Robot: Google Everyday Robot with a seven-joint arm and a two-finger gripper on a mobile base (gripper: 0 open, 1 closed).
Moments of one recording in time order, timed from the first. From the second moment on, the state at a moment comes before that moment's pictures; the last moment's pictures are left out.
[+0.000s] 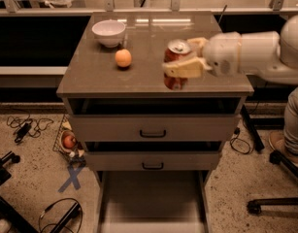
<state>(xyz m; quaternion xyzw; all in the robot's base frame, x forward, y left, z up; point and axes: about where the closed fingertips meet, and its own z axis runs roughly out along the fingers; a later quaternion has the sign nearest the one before) 0.578 -0.075 0.939 -0.48 0.64 0.30 0.52</state>
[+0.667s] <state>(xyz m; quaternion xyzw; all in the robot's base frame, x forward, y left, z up) 0.690 -0.055 0.934 -0.51 0.65 0.22 0.52</state>
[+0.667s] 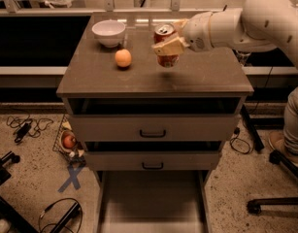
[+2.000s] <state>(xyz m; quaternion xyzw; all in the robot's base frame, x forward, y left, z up) 0.760 -0.107 0.909 -0.42 0.69 0.23 0.54</state>
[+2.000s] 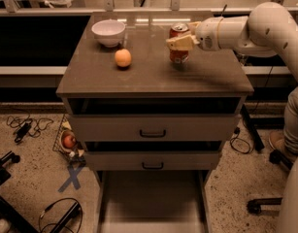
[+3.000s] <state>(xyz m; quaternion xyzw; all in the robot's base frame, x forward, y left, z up) 0.761 -0.097 0.905 -0.42 0.69 0.23 0.54</state>
